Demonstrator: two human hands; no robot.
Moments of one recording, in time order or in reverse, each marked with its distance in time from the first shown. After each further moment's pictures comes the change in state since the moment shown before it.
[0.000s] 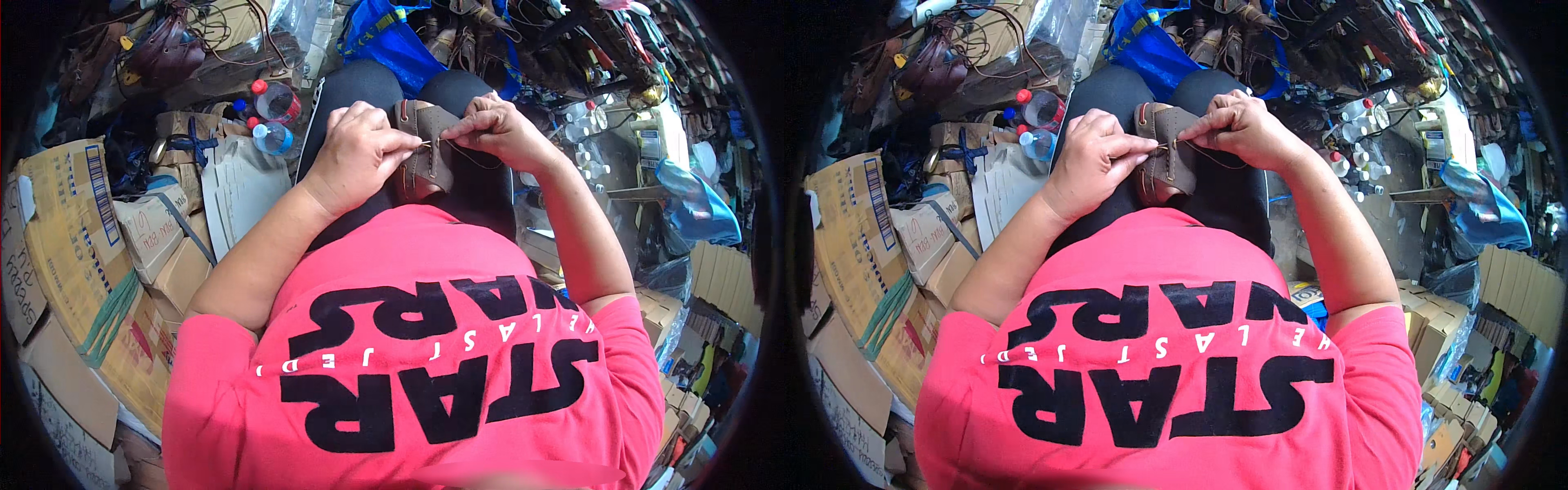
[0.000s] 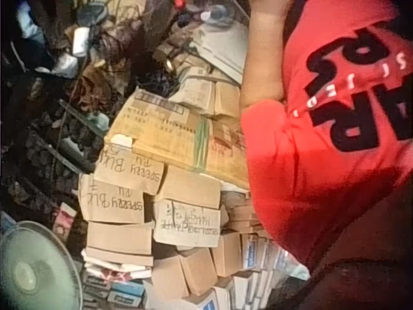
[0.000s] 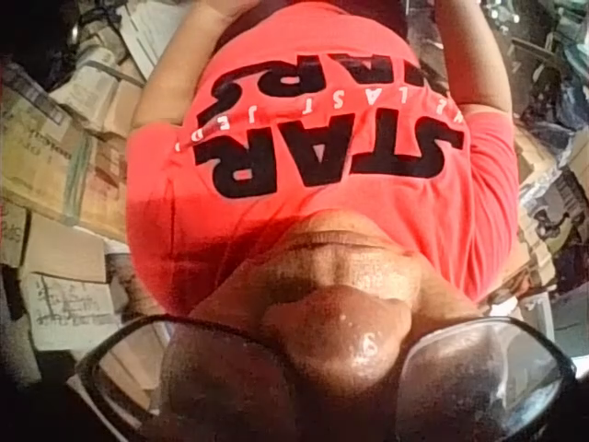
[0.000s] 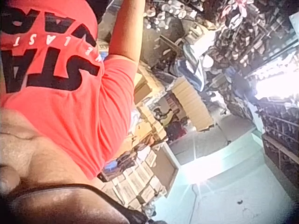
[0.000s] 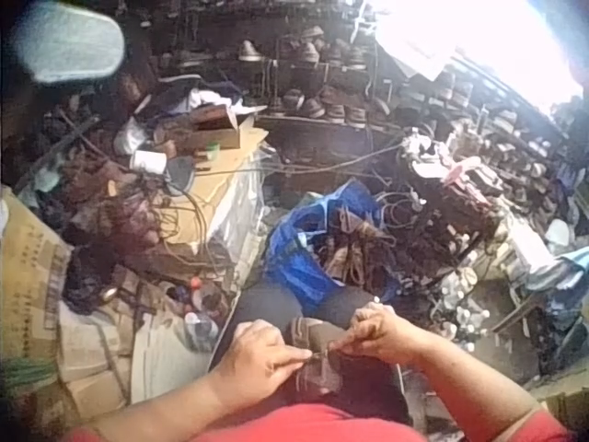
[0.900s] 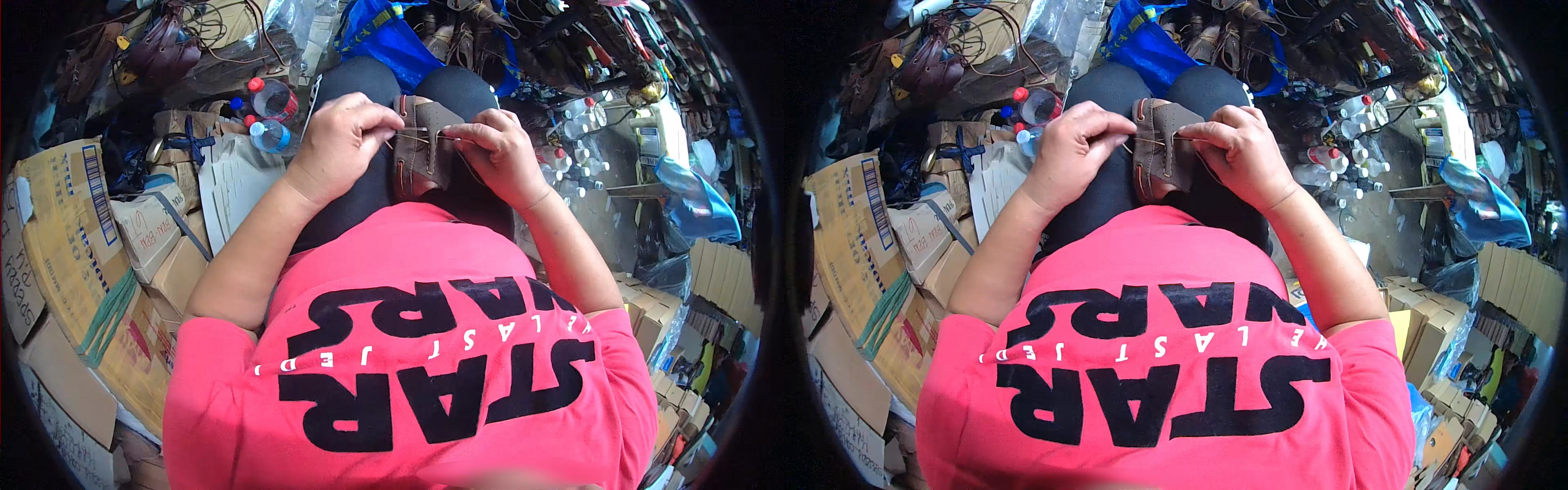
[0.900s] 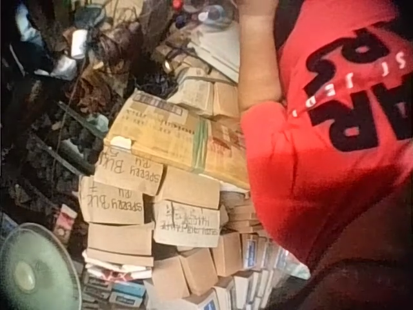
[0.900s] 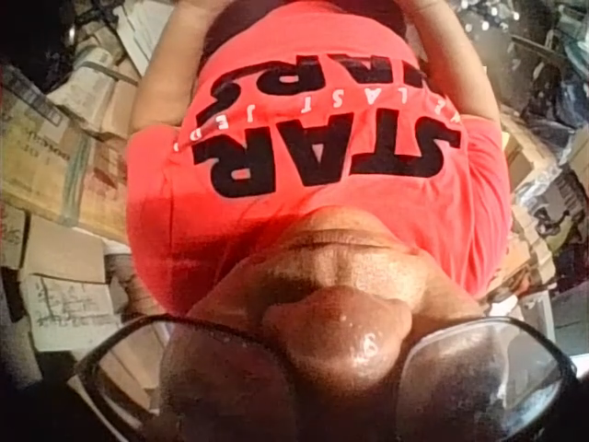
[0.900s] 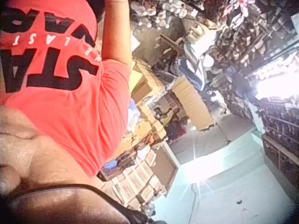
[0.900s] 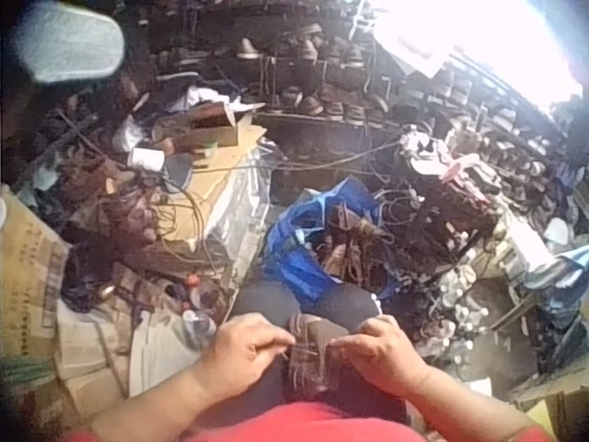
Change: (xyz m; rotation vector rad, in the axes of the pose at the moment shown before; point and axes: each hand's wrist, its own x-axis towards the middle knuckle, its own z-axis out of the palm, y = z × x) left_hand 0.007 -0.004 -0.012 -0.255 0.004 -0.194; right_hand -0.026 -0.027 0.030 -0.302 0.422 -0.153
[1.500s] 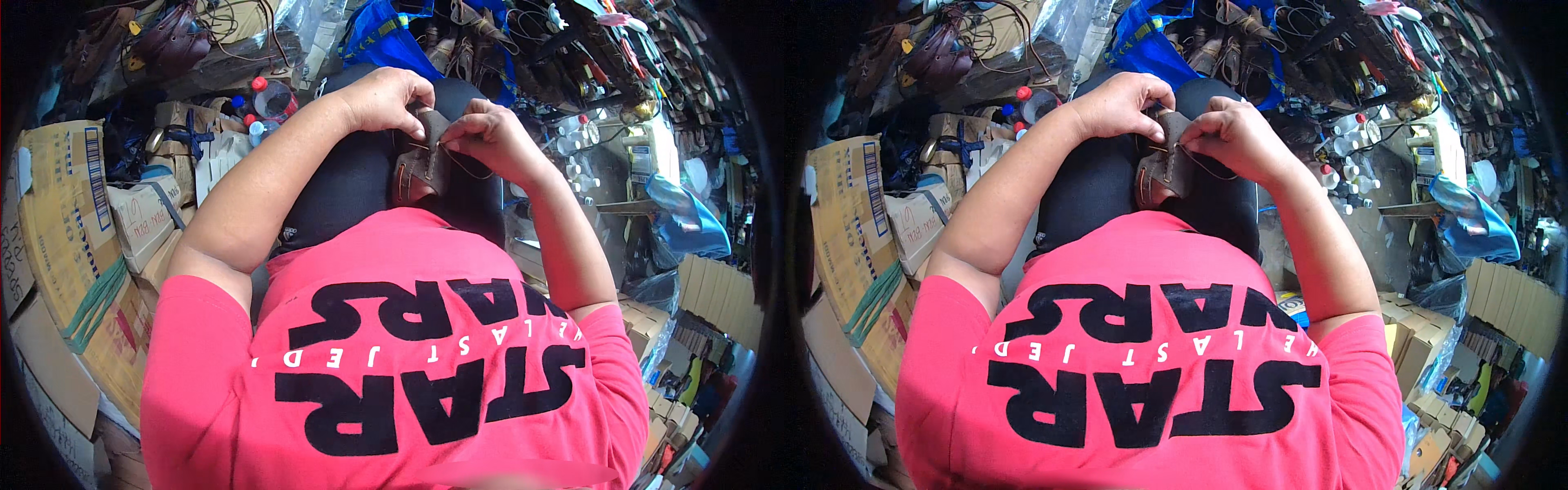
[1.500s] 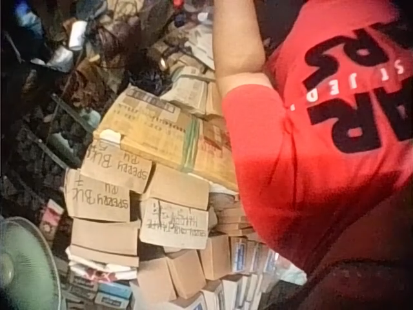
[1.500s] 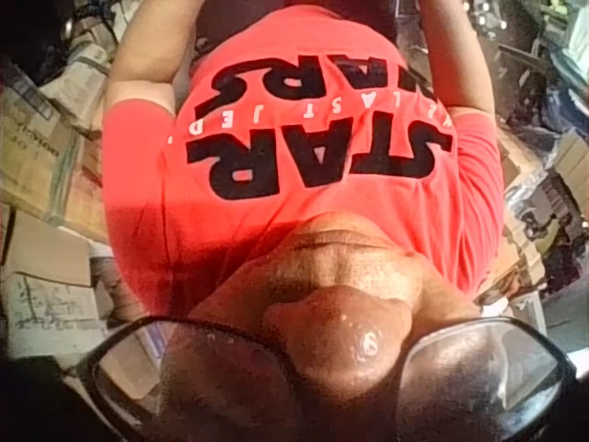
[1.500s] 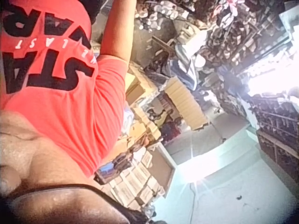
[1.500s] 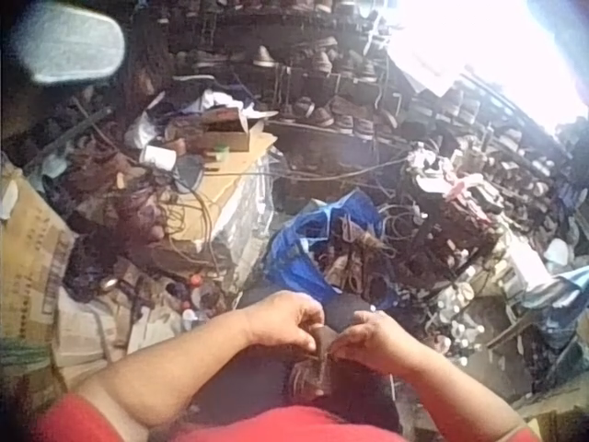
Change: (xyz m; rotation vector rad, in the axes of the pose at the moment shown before) left_hand 0.079 -0.034 0.022 -0.032 -0.479 0.021; right_hand 0.033 0.016 -0.013 0.236 -0.302 0.103
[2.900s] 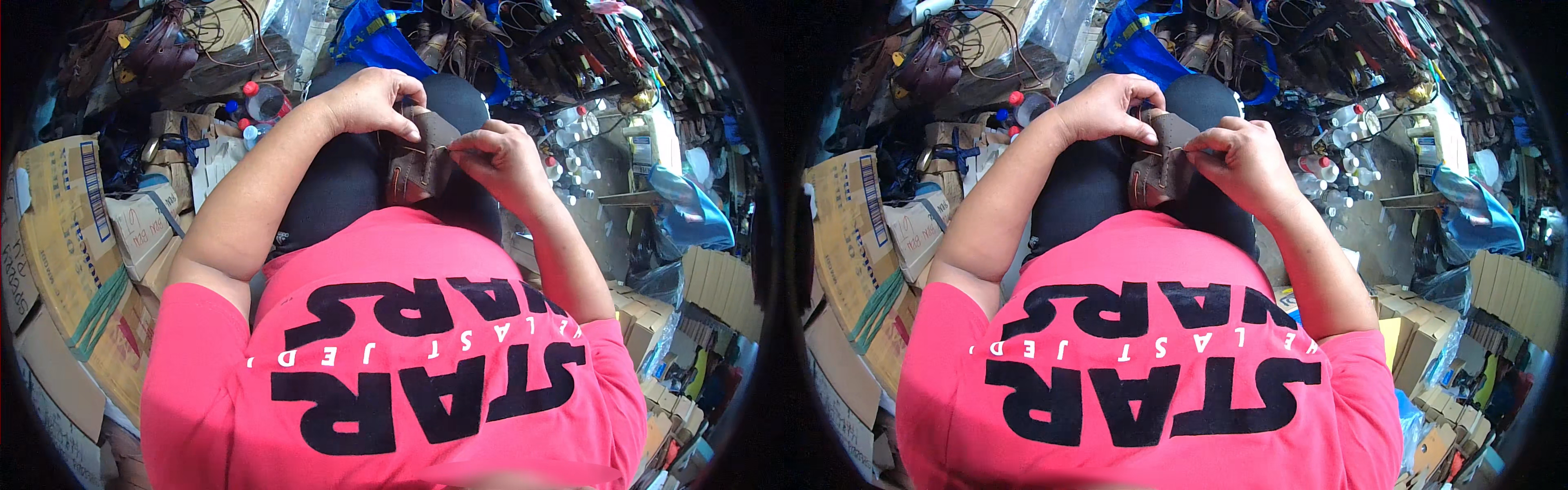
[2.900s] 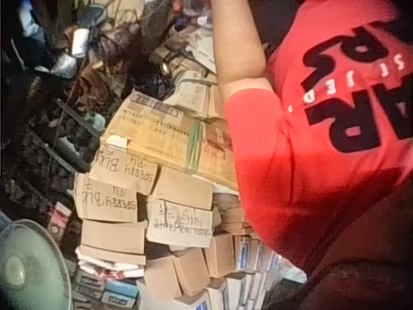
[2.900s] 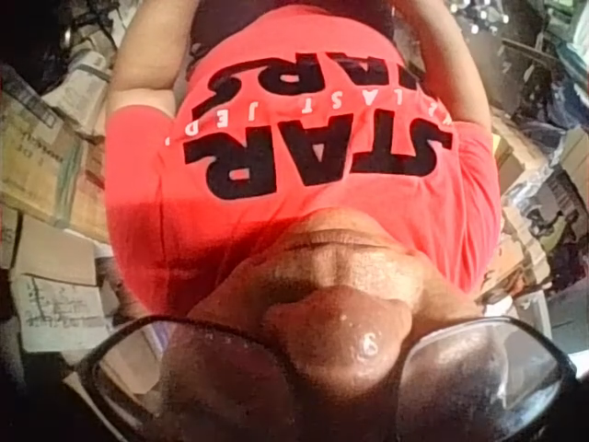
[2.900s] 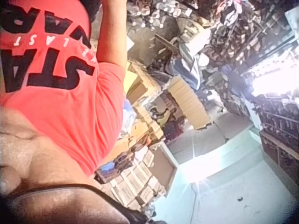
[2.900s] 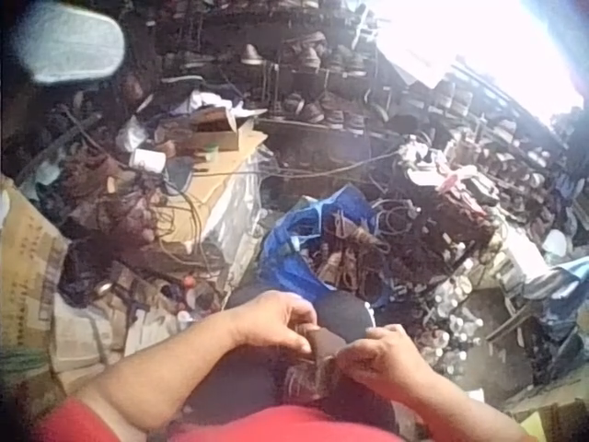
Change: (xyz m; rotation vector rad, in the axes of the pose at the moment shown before) left_hand 0.000 0.010 -0.003 -0.144 -0.077 -0.098; right_hand -0.034 -0.025 -0.001 -0.144 0.174 0.101
